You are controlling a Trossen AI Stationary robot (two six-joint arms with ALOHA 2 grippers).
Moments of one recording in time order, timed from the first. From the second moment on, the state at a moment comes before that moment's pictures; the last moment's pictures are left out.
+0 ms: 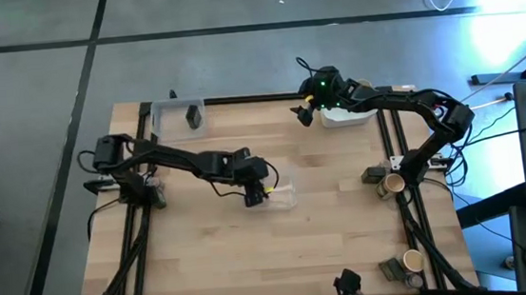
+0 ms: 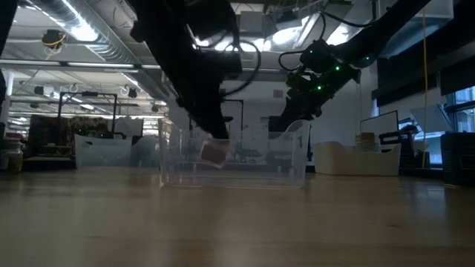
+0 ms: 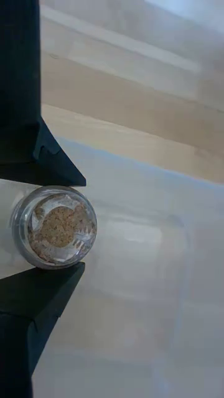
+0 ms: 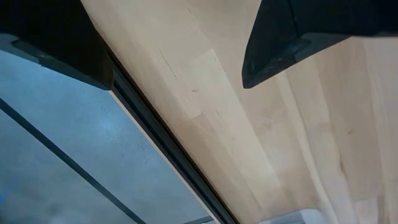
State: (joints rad) left arm -0.02 1.76 1.10 -0.36 -0.24 -0.14; right arm -0.69 1.59 0.95 0.00 -0.14 -0.16
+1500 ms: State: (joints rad) left arm 0.00 1.71 1.24 -0.57 -0.13 -0.16; right arm -0.69 1.59 0.95 -0.01 -0.15 -0.16
